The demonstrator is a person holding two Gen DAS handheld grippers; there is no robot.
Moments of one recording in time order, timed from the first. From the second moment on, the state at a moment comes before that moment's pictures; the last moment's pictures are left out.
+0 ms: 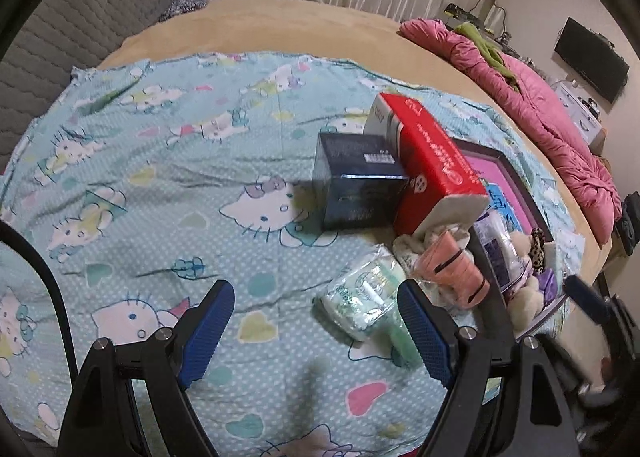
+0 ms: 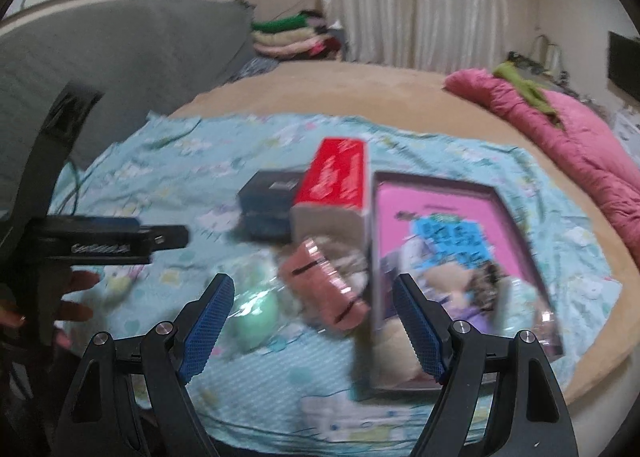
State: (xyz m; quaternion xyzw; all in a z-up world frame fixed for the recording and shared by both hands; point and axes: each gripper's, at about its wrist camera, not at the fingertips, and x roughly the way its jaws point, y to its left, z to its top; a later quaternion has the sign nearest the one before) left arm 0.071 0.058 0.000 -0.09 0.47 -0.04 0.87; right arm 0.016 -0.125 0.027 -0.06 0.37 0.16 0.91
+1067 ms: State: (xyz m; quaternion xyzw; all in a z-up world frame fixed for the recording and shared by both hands) left arm 0.119 0.047 -0.072 -0.12 0.53 -0.12 0.83; right arm 0.056 -0.074 -0.066 -0.10 0.43 0.18 0.88
